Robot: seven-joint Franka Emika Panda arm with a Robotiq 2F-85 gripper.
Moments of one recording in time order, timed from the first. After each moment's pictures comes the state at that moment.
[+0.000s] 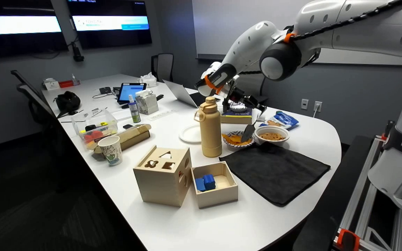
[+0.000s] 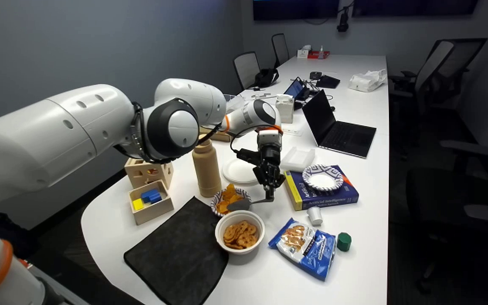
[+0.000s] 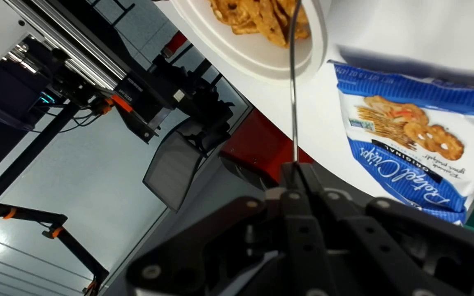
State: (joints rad) arm -0.05 1.44 -0.34 -0.60 -0.28 1.09 1.78
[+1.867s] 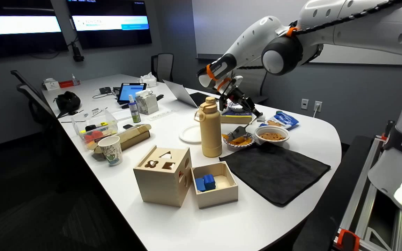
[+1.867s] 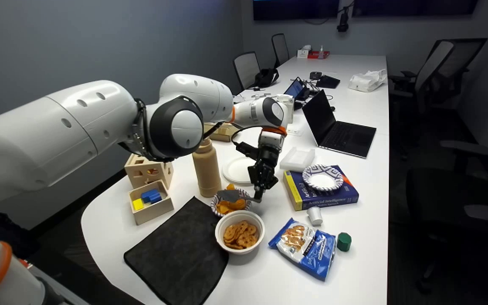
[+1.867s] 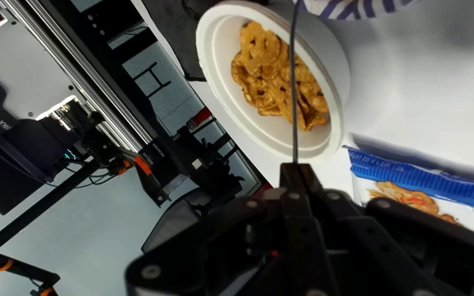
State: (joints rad) arm -0.11 1.40 -0.29 -0.62 -0.07 1.08 1.79
